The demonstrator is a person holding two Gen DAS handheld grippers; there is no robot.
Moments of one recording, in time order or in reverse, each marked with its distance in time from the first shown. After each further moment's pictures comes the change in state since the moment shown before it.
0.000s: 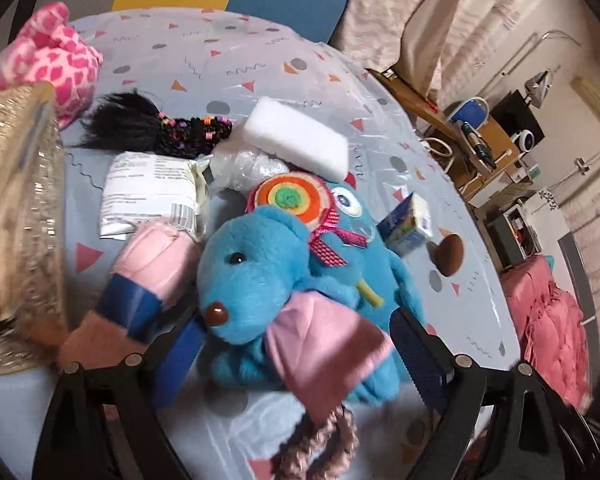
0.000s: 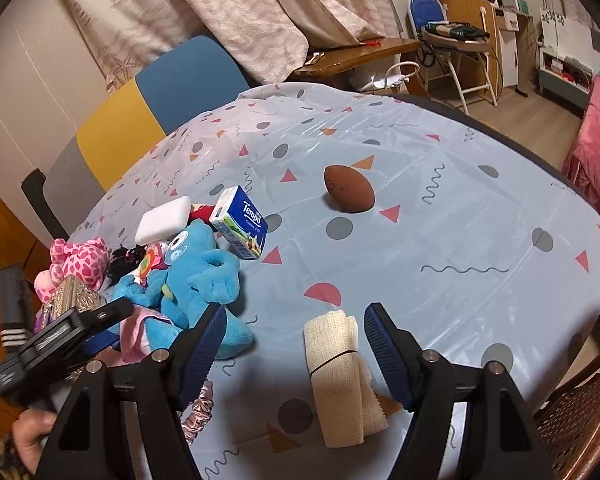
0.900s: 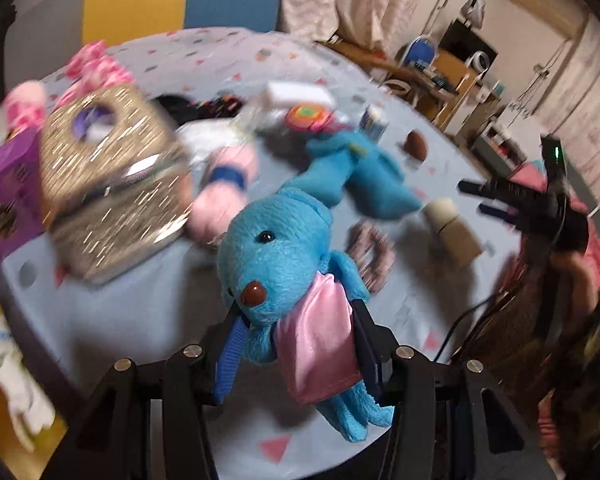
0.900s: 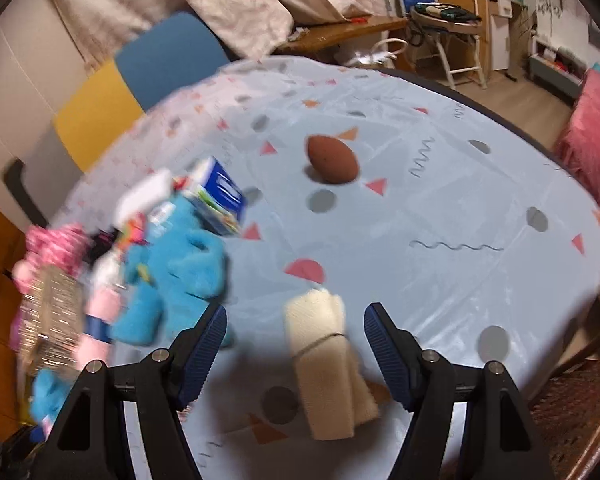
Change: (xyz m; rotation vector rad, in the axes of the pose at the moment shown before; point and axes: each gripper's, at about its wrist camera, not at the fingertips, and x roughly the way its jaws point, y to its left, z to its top) left arm -0.125 0.047 -0.104 0.307 0.061 0.017; right arm 0.021 0.000 -0.004 0.000 0.099 -0.114
